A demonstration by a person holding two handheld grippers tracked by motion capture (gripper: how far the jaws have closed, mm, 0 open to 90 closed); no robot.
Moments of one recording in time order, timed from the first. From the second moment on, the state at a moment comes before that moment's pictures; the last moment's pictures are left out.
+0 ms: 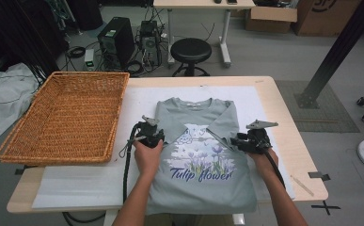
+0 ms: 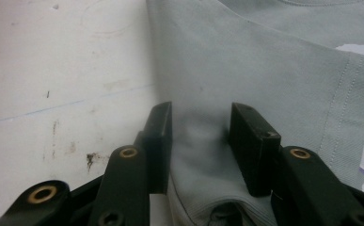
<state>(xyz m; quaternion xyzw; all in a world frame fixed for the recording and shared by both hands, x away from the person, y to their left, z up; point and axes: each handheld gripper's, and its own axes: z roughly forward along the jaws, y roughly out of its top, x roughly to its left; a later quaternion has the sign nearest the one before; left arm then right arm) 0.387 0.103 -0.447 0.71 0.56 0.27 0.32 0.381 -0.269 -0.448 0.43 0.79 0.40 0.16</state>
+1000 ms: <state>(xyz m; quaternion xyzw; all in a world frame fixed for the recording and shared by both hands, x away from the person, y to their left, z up) 0.359 0.128 -0.403 0.66 0.49 0.34 0.46 0.366 -0.295 -0.409 0.48 0.70 0.46 0.26</state>
